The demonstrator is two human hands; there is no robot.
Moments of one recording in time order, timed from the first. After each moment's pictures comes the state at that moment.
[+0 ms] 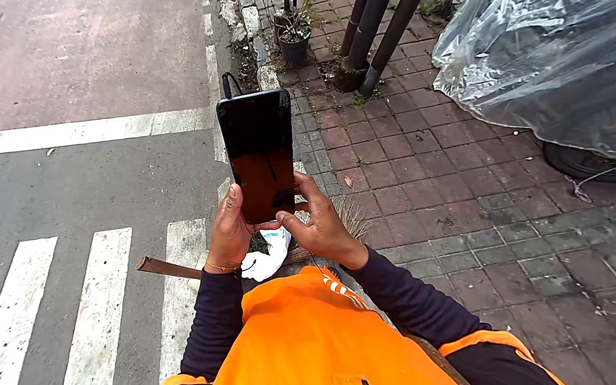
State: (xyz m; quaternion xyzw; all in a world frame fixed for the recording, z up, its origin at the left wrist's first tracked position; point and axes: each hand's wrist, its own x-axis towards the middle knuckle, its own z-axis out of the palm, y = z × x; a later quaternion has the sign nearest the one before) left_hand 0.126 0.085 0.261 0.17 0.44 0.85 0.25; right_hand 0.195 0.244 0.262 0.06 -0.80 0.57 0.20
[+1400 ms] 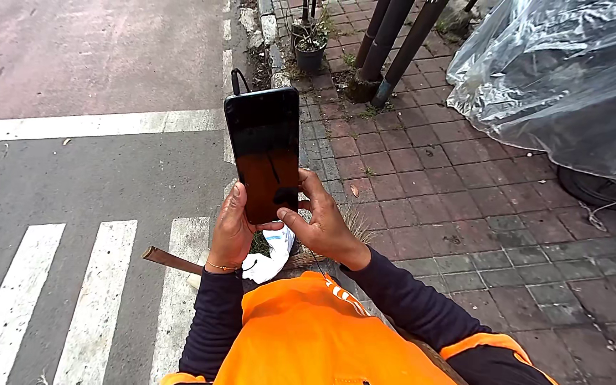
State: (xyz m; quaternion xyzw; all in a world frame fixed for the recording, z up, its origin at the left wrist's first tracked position) left_hand 0.135 0.077 0.269 0.17 0.44 0.86 0.22; right_hand 0.191 0.239 0.272 0.09 -0.79 0.57 0.20
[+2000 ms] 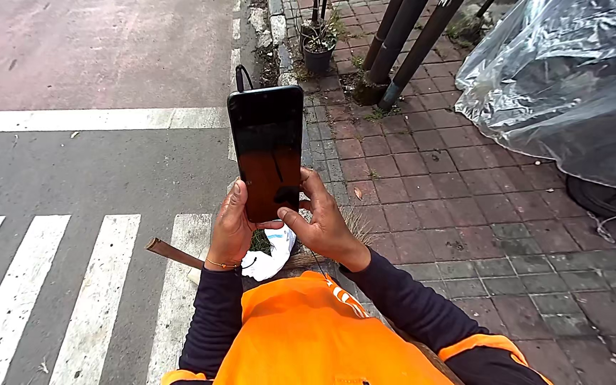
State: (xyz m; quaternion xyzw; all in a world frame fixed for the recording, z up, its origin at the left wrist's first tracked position) left_hand 0.143 0.067 0.270 0.17 0.45 0.85 0.21; right_hand 0.197 0.230 0.273 0.10 -0.78 0.58 0.19
